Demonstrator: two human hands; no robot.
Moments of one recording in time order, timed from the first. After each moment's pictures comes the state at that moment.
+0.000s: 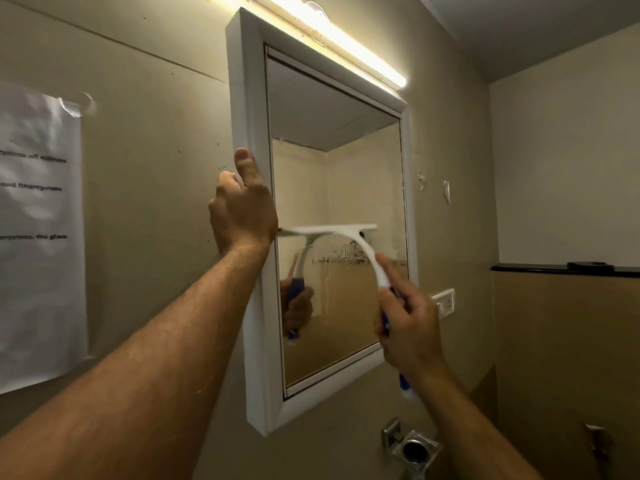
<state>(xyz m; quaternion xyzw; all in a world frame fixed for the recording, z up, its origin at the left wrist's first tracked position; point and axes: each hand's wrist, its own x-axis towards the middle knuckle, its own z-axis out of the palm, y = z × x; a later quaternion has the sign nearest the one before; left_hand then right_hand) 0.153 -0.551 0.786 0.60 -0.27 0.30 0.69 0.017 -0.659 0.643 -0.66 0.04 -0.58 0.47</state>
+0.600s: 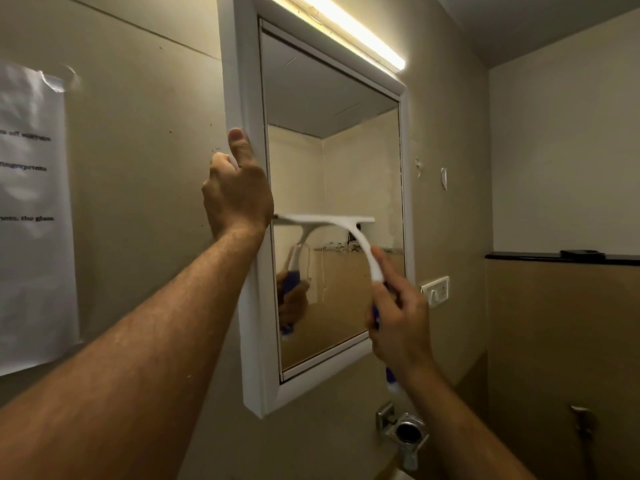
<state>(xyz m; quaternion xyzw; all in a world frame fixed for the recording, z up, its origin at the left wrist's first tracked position) 0.157 -0.553 0.786 0.60 -0.27 0.30 0.69 0.024 -0.655 0.629 -0.66 0.06 -0.59 0.46</state>
